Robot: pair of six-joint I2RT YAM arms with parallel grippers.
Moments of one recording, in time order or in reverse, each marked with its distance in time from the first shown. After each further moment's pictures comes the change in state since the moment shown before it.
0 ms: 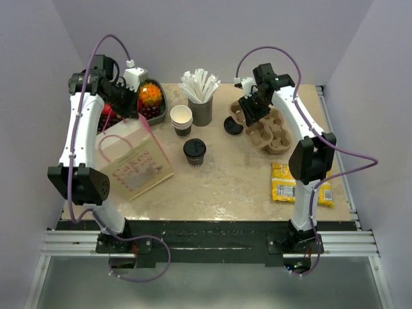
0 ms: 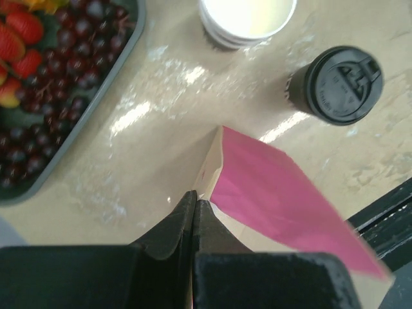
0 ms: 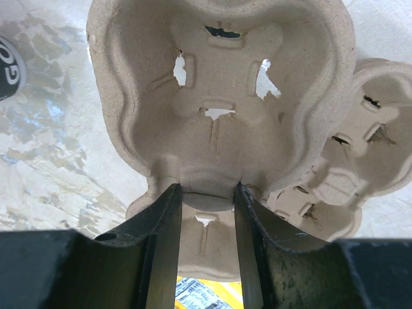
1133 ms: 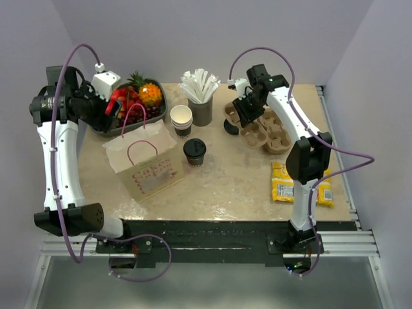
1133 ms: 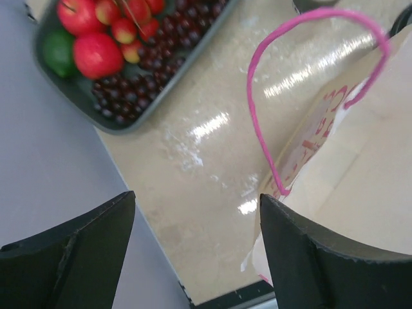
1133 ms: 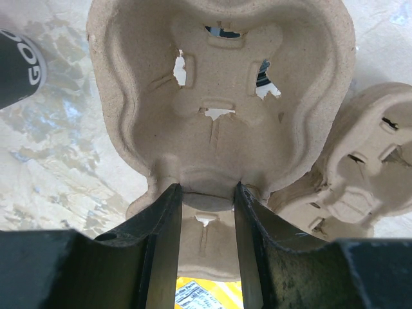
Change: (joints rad) left arm 0.162 -0.281 -0.089 0.040 -0.076 0.196; right arm 0.040 0.018 0.017 0.000 0.000 -0.013
